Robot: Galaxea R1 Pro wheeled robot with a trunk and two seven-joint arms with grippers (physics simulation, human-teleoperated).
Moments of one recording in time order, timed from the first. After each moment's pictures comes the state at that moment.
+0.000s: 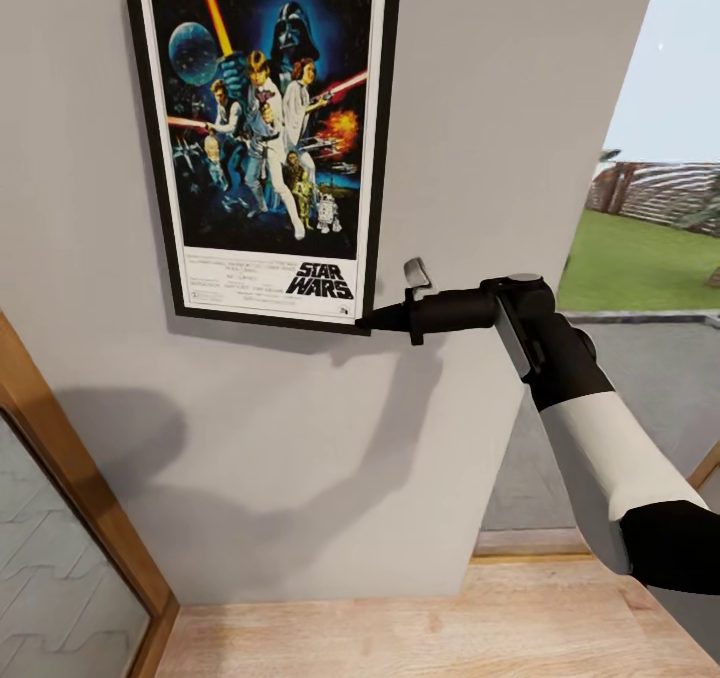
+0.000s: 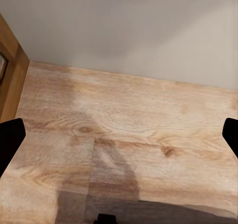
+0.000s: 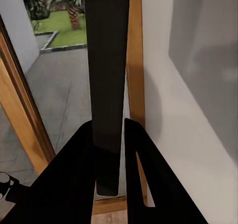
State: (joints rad) left arm 0.05 0.14 0.12 -0.78 0.21 -0.09 -0.21; right arm -1.19 -0.06 0.21 -1.06 -0.11 0.64 1.40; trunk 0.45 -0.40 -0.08
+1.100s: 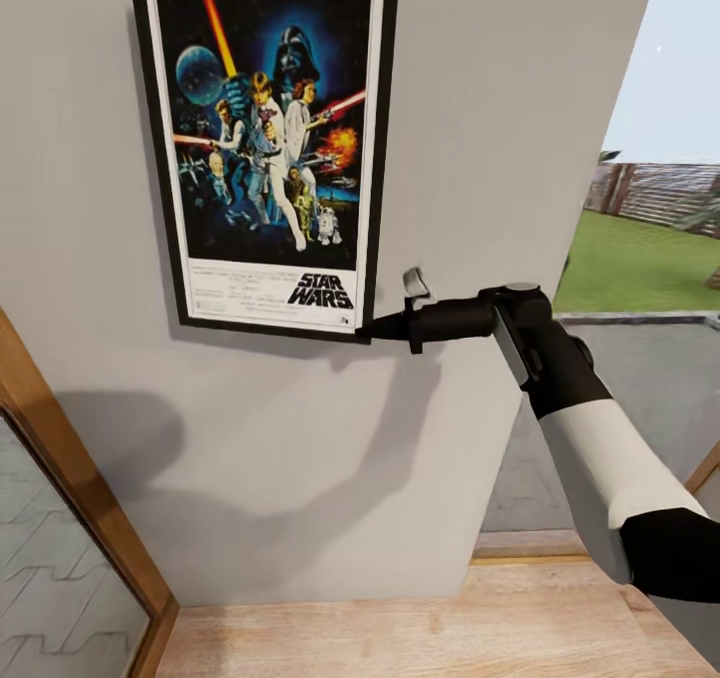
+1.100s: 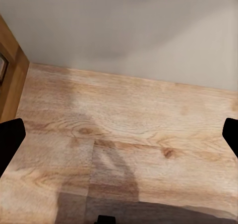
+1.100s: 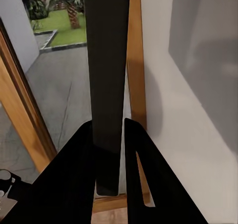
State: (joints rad) left arm 0.05 0.14 0.12 -0.79 0.21 -0.09 -0.21; right arm -1.16 -0.06 0.21 -1.06 -0.10 0.64 1.39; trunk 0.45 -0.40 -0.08
